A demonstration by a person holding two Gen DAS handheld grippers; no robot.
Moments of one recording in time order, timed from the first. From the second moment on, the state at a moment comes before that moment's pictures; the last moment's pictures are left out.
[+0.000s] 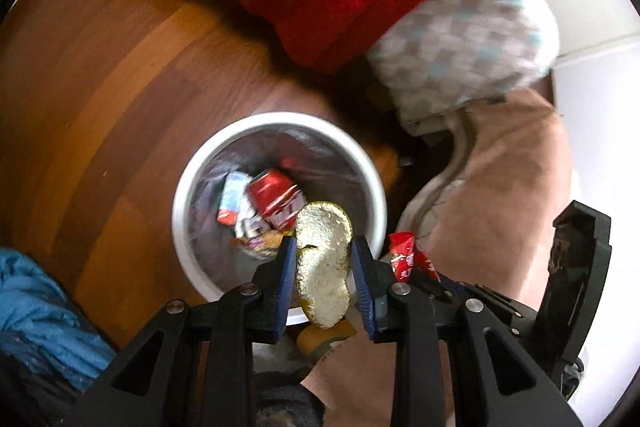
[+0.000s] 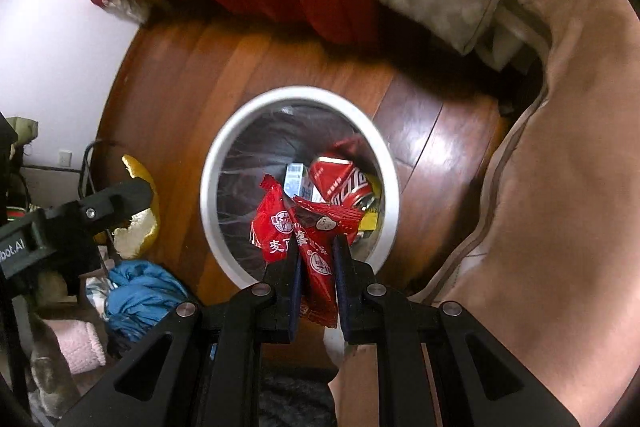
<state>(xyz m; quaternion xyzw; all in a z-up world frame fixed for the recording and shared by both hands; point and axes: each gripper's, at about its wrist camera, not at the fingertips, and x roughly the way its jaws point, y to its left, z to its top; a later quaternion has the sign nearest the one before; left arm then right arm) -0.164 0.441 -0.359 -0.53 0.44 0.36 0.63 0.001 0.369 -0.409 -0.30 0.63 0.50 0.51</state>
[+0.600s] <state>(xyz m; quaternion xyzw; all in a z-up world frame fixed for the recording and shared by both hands) -0.220 0.385 -0.318 -0.45 0.45 0.47 0.61 -0.016 0.347 -0.370 -0.37 0.56 0.50 0.55</state>
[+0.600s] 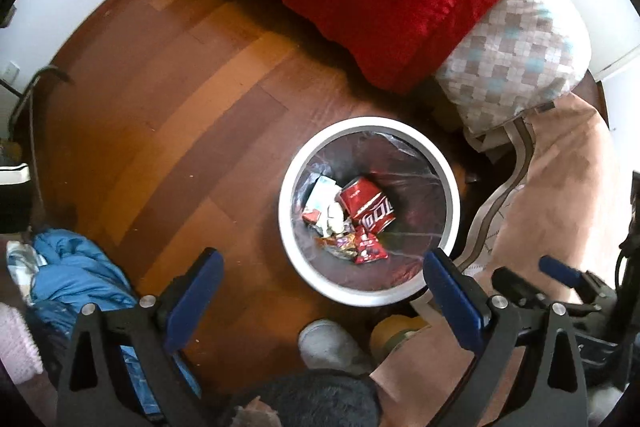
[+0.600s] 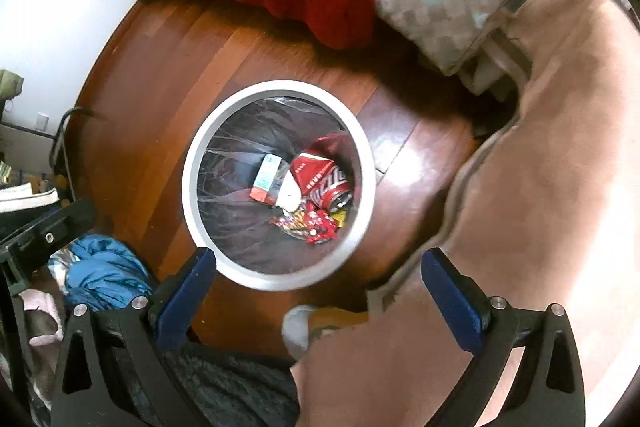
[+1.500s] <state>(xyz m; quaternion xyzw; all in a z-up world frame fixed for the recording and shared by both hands) -0.246 0.252 -0.118 -0.38 0.38 0.46 0.71 -0.050 0.223 -0.129 -0.26 0.50 0.62 0.54</state>
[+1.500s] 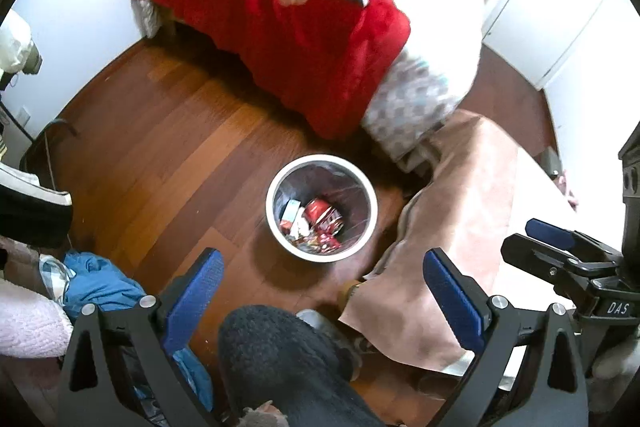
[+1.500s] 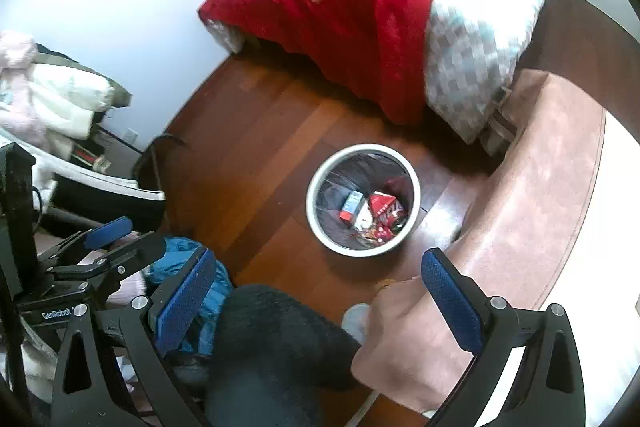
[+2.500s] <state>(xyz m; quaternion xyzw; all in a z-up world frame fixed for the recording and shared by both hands) -0.259 0.203 -0.038 -0.39 0.32 0.43 0.75 -0.067 0.184 -0.023 -0.26 0.47 0.68 0.50</state>
